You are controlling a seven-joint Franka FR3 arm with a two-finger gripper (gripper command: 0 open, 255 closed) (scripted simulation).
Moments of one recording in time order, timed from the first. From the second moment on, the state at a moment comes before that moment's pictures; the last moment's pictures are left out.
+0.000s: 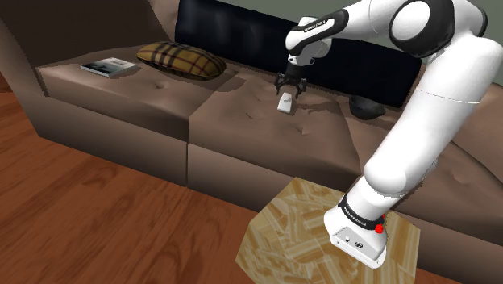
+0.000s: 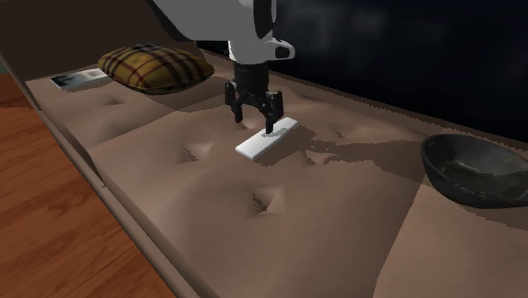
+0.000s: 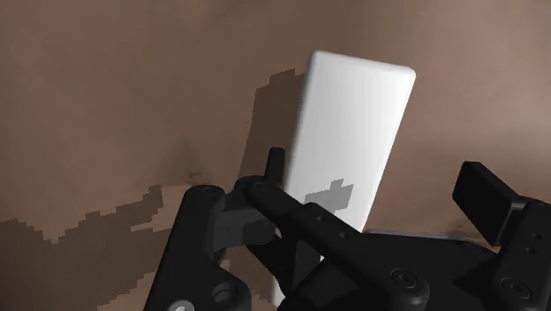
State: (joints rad) arm -0.28 0.17 -0.20 -1.98 0.02 2.12 0.49
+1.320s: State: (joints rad) arm -0.33 0.35 -0.23 -1.88 0.07 2.22 0.51
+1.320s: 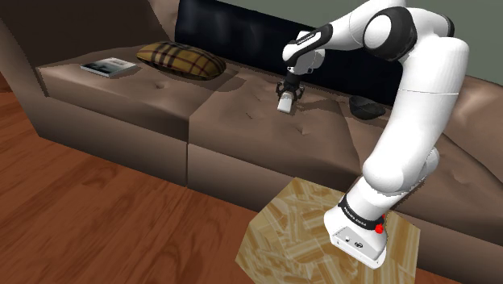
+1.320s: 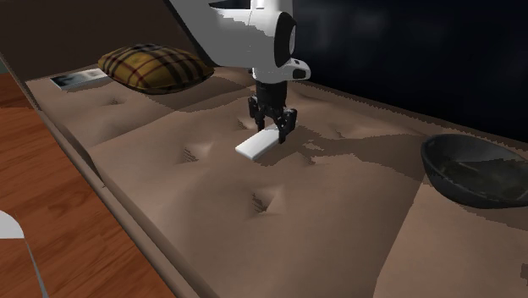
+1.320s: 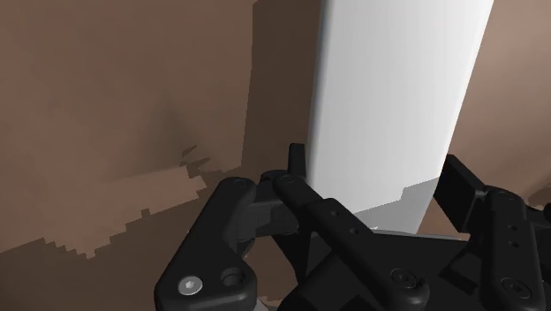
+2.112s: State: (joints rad) arm -0.33 0.34 -0.23 -1.87 0.07 2.19 0.51
